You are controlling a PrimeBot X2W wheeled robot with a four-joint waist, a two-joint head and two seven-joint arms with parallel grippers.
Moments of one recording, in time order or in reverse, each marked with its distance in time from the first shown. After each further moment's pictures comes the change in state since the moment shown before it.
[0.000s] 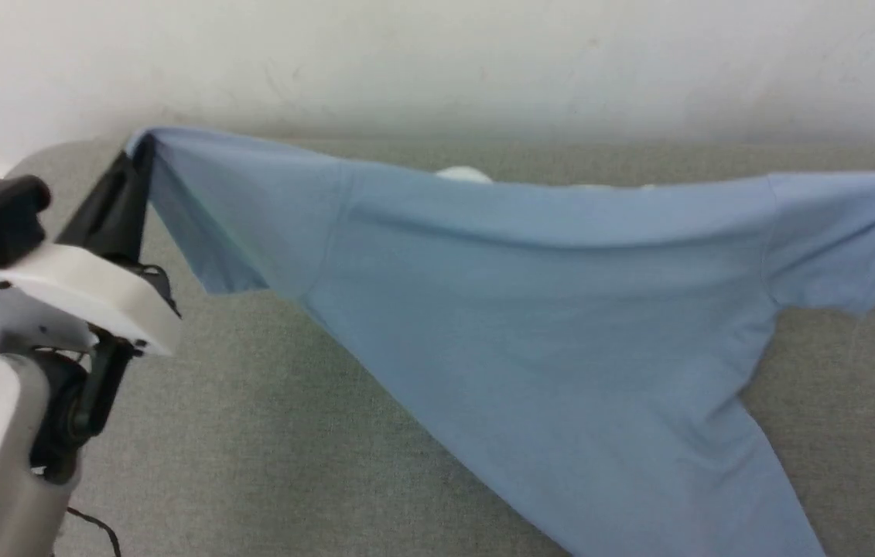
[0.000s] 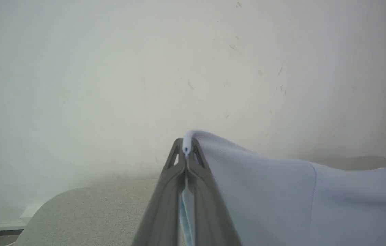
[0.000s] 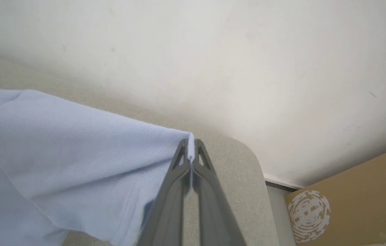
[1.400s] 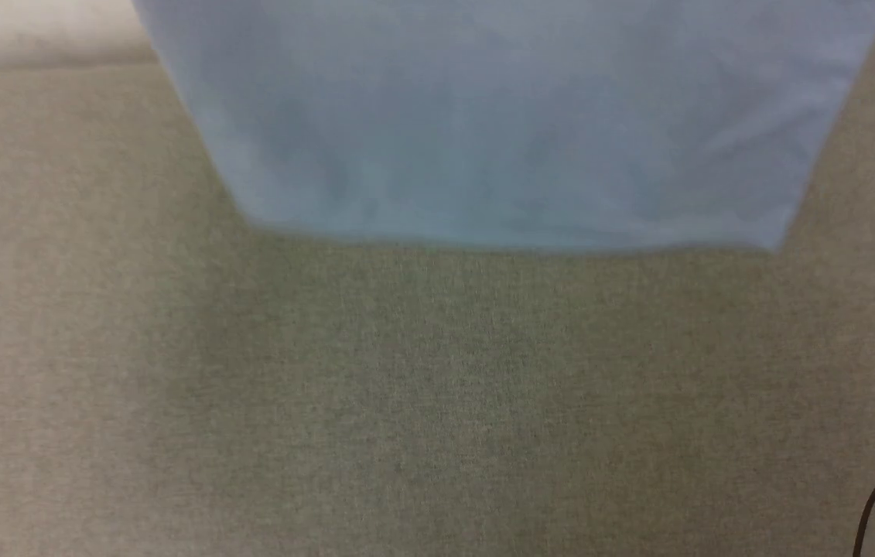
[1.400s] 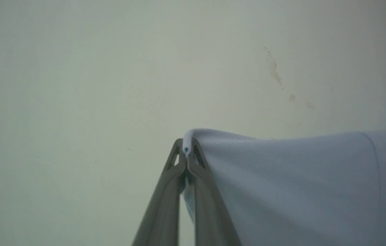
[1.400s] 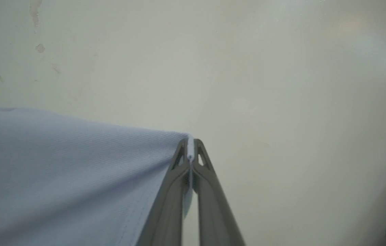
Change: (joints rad) left arm -0.698 0.137 0.080 0.231 0.073 -0.084 -0.058; right arm -0.945 -0.081 0.210 0.187 0.072 0.001 -0.196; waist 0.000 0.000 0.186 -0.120
